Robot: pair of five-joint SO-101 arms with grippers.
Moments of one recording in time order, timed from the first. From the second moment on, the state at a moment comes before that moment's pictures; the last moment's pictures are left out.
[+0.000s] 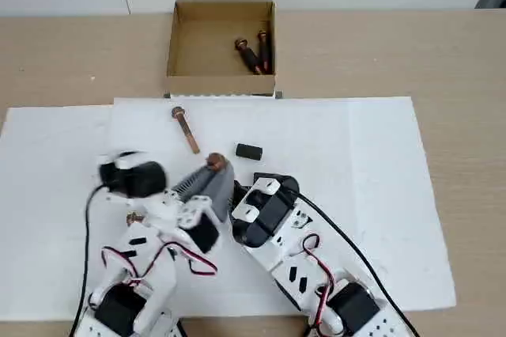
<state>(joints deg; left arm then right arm) 28.1 -103.4 86.3 40.8 34.8 -43.1 -103.5 90.4 41.3 5.2</state>
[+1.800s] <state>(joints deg) 25.1 -103.4 85.9 48.8 18.6 -43.1 -103.5 92.0 41.4 5.3</state>
